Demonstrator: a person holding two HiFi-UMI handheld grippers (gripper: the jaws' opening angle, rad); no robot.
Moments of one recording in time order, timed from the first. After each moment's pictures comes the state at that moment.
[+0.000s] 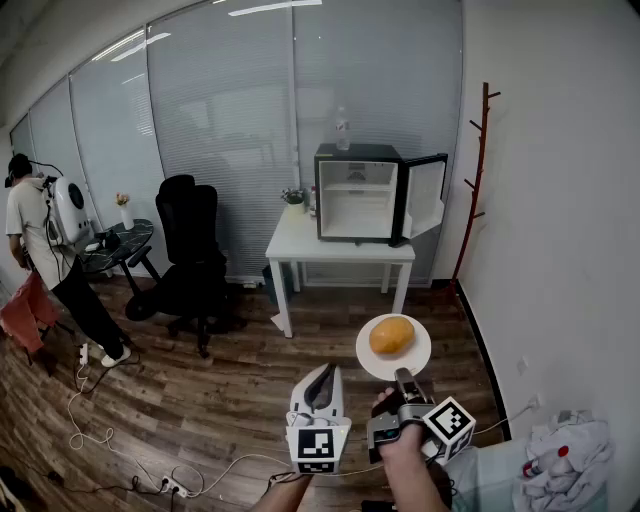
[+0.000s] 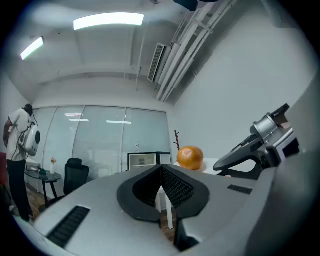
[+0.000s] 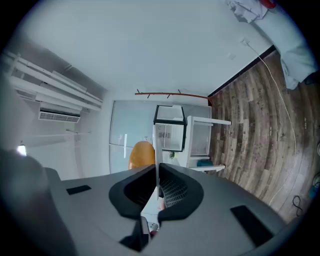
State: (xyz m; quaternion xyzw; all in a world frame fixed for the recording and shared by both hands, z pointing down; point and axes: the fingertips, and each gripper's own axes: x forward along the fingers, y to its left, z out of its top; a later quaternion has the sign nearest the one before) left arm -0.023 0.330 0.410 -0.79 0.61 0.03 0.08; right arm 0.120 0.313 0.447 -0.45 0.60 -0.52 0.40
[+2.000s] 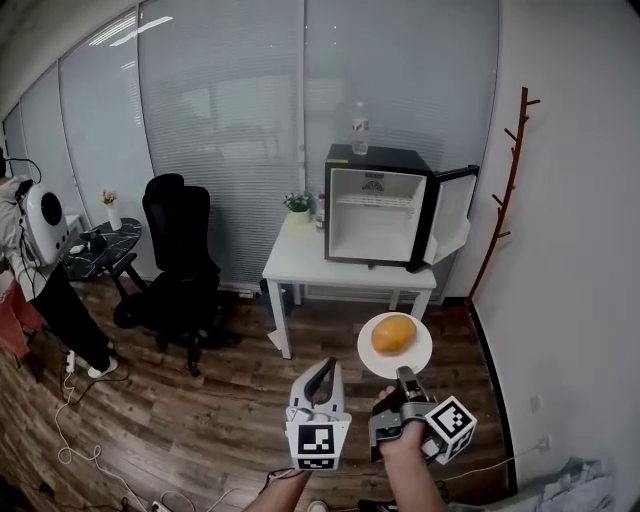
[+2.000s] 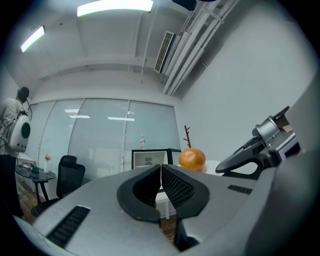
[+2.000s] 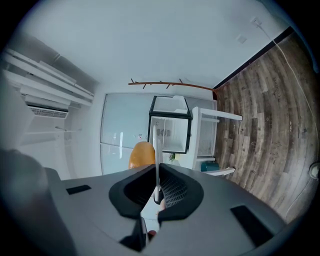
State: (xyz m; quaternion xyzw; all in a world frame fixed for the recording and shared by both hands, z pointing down) left arm -0.080 0.090 0.415 -0.78 0.62 0.04 0.07; right arm 0.068 0.072 0.456 -0.45 0.60 -0.53 0.40
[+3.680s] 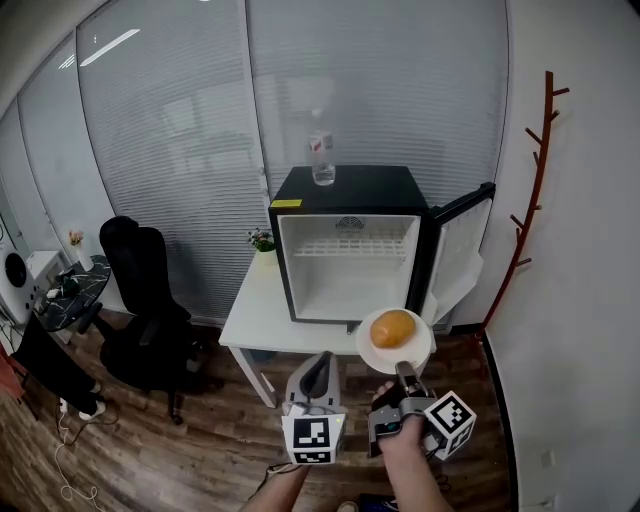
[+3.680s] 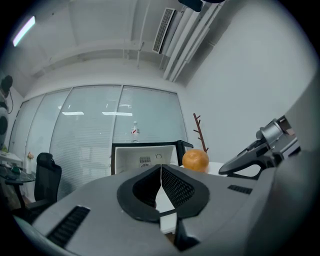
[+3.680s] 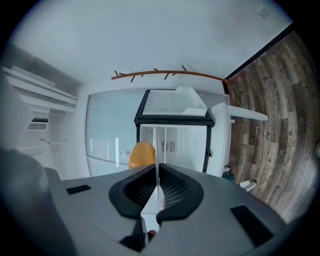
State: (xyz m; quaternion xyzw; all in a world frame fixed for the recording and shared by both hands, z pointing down) left arm -0.009 -0.289 0.403 -0.77 0.63 0.02 0.07; right arm 0.142 -0.304 0.453 -0.44 0.58 -0.55 0.40
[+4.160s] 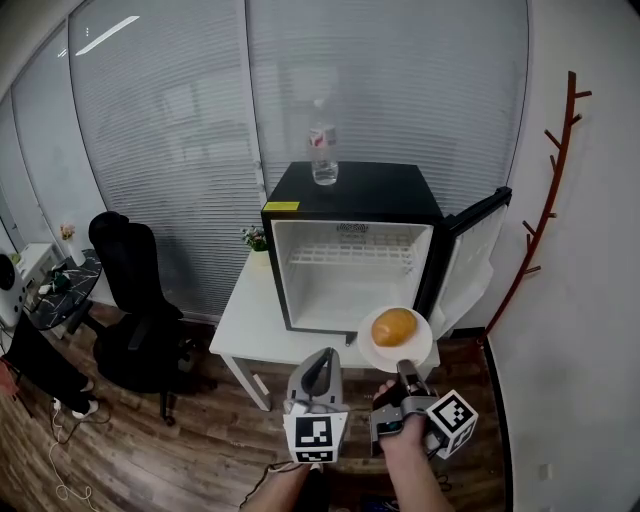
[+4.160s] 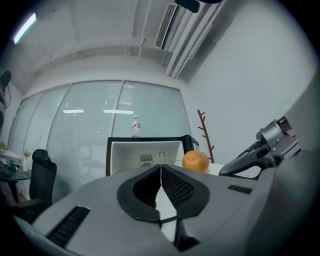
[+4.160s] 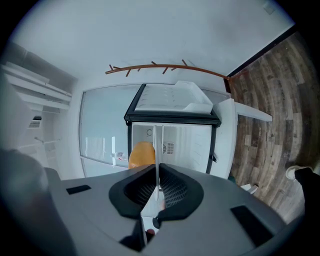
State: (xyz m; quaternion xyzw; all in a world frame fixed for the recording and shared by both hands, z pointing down) left arm -0.014 -0.368 0.412 -0.77 0.63 0.02 0.07; right arm 0.137 -0.382 0.466 -0.44 0.58 -0.56 0.39
